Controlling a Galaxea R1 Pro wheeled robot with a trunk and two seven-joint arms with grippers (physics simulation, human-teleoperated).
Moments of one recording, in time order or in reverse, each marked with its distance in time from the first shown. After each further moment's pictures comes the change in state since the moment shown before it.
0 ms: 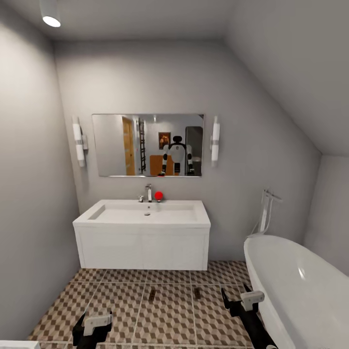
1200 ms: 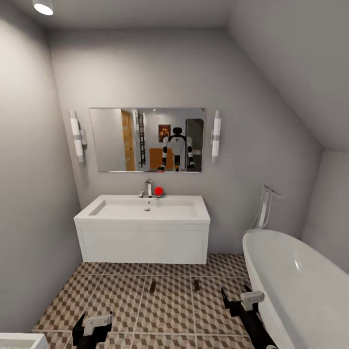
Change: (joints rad) left arm 0.000 0.000 0.000 0.000 0.000 0.000 0.000; right arm 0.000 0.000 0.000 0.000 0.000 0.000 0.000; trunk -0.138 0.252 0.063
